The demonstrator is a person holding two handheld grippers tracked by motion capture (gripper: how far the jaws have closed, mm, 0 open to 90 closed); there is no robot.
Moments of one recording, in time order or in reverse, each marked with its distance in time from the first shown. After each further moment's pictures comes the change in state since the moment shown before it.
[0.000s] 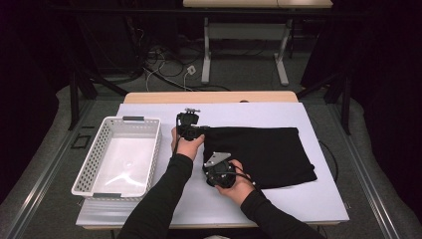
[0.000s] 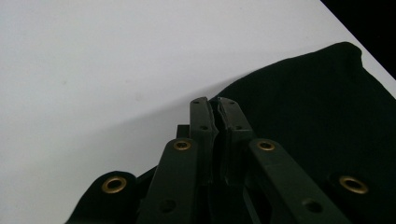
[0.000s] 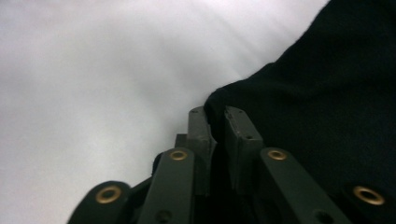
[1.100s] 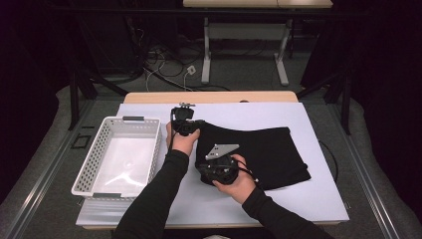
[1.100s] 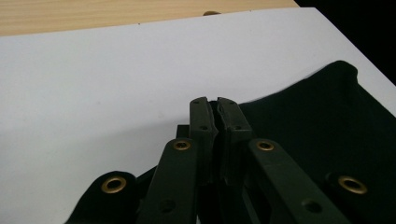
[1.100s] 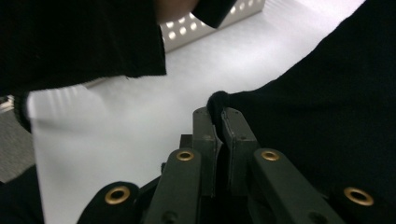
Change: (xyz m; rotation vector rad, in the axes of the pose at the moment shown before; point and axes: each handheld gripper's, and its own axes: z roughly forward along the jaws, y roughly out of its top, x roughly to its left) left arm 0.005 0.014 -0.021 -0.050 0.046 0.013; right arm 0.006 0.033 -0.046 -0.142 0.172 0.067
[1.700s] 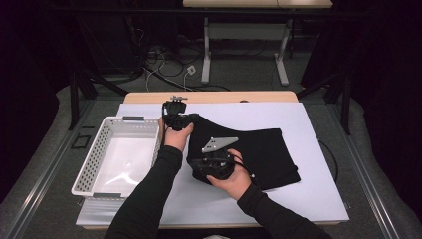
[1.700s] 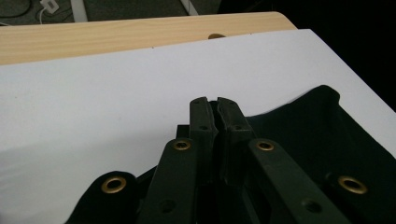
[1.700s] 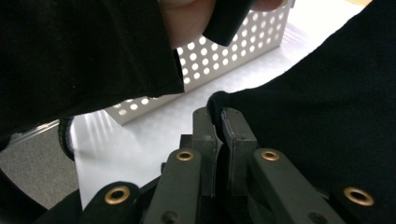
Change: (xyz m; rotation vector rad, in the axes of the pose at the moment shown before) left arm 0.006 0.015 -0.030 -0.045 0.014 0.000; right arm 0.007 0.026 -0.006 -0.074 0.076 0.041
